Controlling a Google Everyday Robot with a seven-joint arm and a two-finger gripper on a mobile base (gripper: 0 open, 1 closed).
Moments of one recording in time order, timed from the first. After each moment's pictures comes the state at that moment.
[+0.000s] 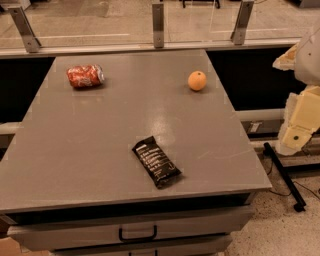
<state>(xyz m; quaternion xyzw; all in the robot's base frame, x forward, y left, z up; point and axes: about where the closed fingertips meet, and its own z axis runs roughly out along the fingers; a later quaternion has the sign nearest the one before) 0.438 -0.217 0.976 -0.60 0.78 -0.03 0.16</state>
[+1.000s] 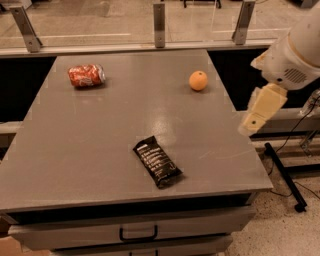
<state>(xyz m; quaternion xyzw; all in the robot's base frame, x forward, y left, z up) 0.513 -0.200 0.939 -0.57 0.79 -0.01 0.23</state>
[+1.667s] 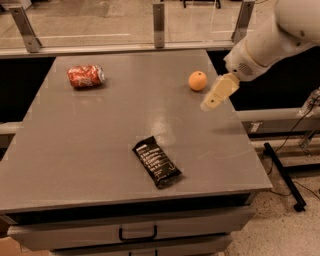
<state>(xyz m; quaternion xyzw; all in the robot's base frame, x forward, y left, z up) 0.628 -0.165 0.896 -0.51 0.80 0.04 0.30</state>
